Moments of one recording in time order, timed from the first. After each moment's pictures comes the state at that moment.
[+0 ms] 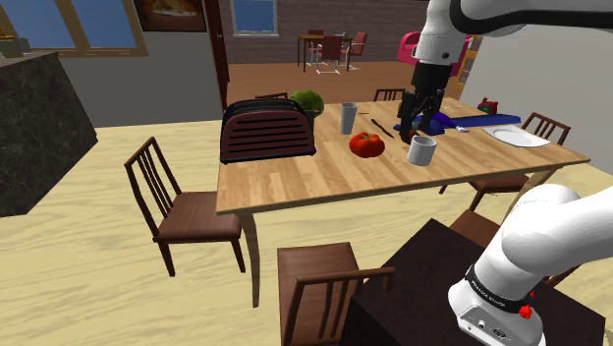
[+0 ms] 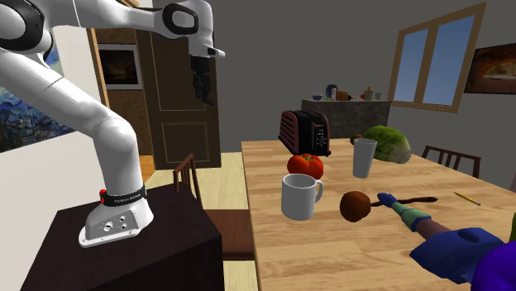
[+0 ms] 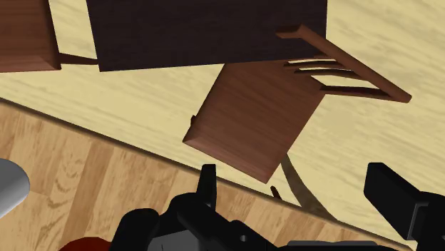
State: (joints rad) arm 0.02 -0.75 -0.01 -2.32 0.09 1.54 0.06
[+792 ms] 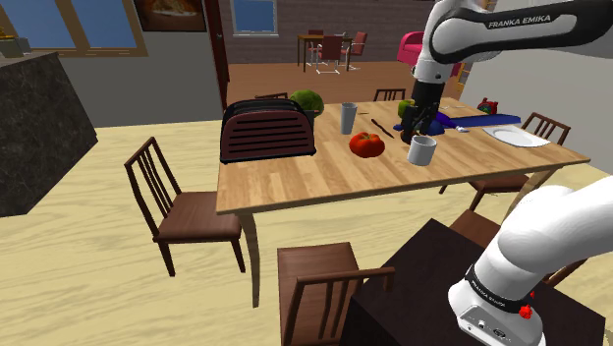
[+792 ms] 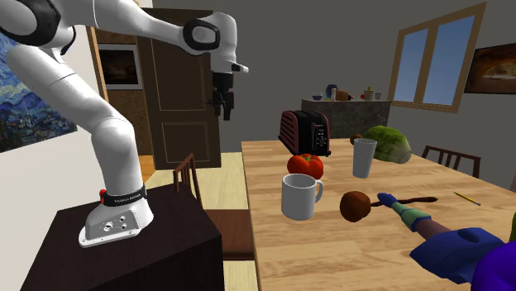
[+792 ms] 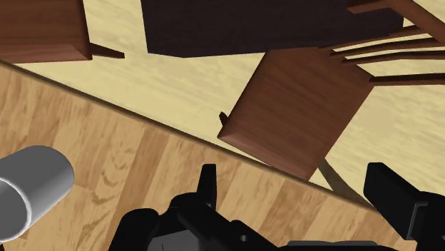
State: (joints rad) arm -0.05 -0.60 -0.17 -2.37 -0.05 1.71 -0.13
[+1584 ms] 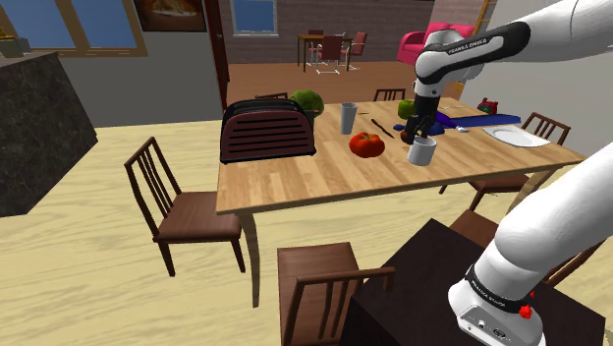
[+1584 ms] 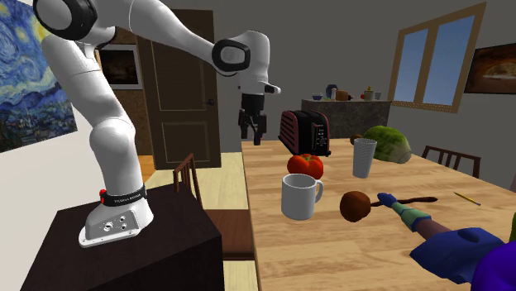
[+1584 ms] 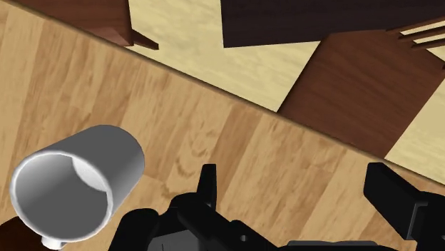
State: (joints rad) arm -0.11 -0.29 -0.36 -2.27 -0.12 1.92 -0.36
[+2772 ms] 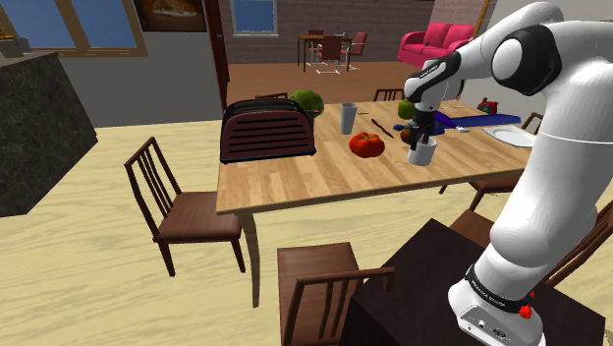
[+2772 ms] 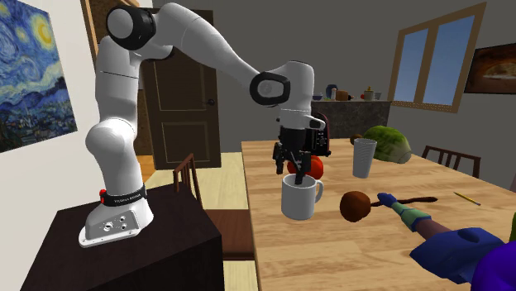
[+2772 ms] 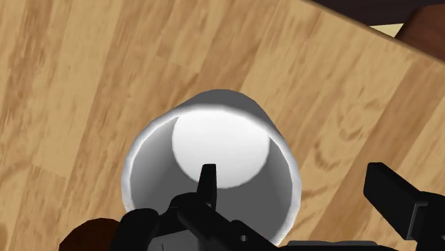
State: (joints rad) arm -0.21 0.20 -0.49 -2.00 0.02 2.11 -0.65
